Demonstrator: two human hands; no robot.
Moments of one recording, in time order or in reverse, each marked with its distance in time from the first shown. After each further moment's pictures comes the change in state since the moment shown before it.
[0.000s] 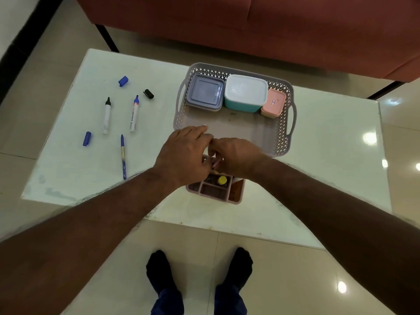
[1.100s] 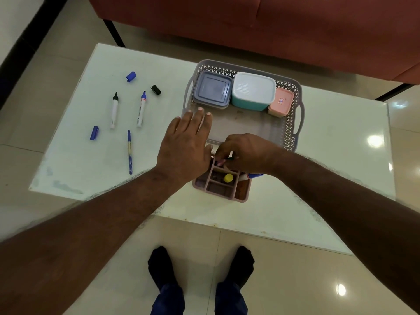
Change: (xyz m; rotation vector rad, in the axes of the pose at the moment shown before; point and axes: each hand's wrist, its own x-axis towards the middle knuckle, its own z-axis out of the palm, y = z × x) left_hand -0.003 -0.011 0.008 0.225 0.135 -0.058; right_hand -0.009 0.004 -0.022 0.018 -0.161 -0.114
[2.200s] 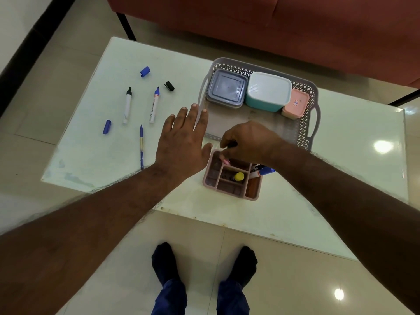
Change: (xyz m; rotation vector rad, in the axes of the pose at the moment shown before) left_hand -0.007 -0.032 0.010 0.045 -0.022 -0.111; right_hand 0.027 -0.028 -0.016 -0.028 0.060 0.112
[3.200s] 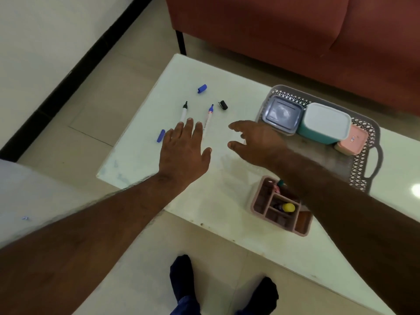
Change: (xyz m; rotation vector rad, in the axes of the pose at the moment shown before) left_hand -0.026 -0.114 0.005 -0.046 0.058 -0.294; right_hand 0.090 -0.081 0.002 0.115 0.199 -0.019
